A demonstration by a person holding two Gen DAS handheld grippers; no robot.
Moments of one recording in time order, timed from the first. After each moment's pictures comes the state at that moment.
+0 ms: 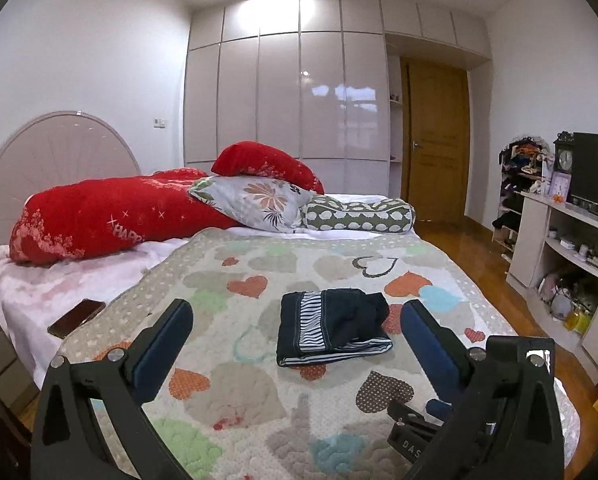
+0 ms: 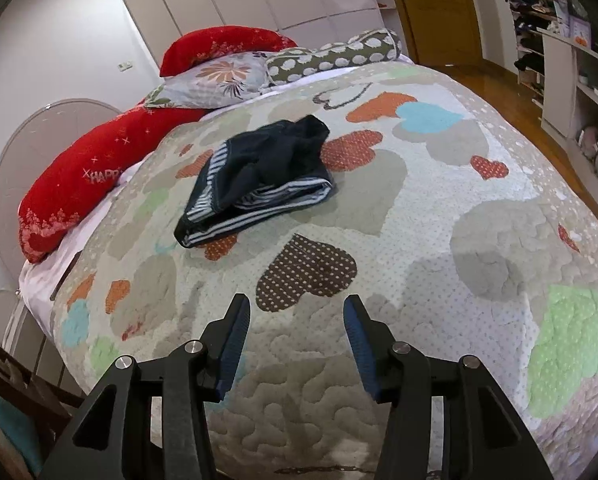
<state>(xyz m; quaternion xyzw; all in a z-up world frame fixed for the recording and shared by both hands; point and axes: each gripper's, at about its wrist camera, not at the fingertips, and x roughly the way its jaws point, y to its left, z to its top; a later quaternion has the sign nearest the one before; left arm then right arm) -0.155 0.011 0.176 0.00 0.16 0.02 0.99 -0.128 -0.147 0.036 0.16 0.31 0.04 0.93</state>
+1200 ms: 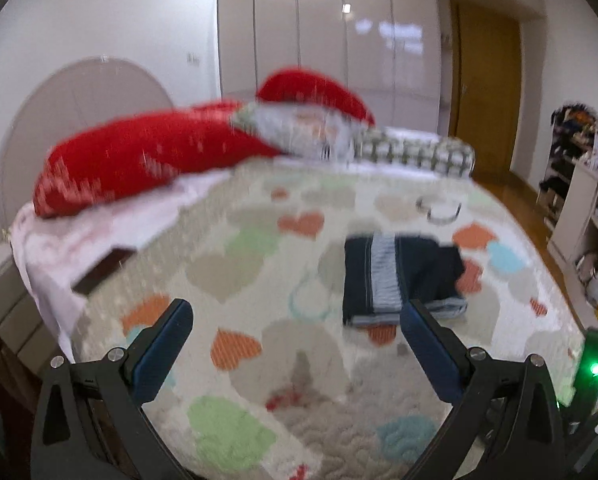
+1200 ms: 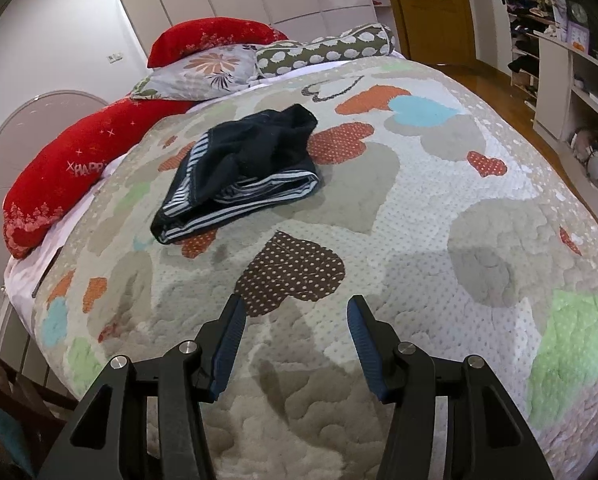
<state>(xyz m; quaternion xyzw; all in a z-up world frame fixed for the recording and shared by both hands) -0.092 0.063 0.141 -0.01 0.30 0.10 0.95 -0.111 -0.147 0.027 0.15 0.32 0.02 0.93</state>
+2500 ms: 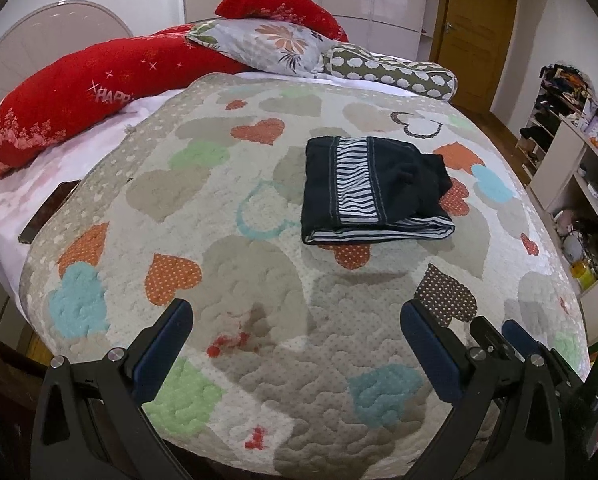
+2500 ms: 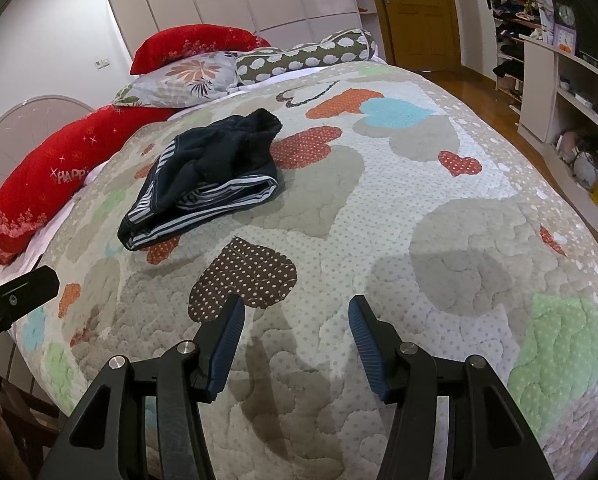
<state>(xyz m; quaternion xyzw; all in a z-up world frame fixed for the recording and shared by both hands) -0.067 0.049 0.085 -0.04 0.43 0.04 0.90 -0.113 -0.169 0.019 0.14 0.31 -0.01 0.94</state>
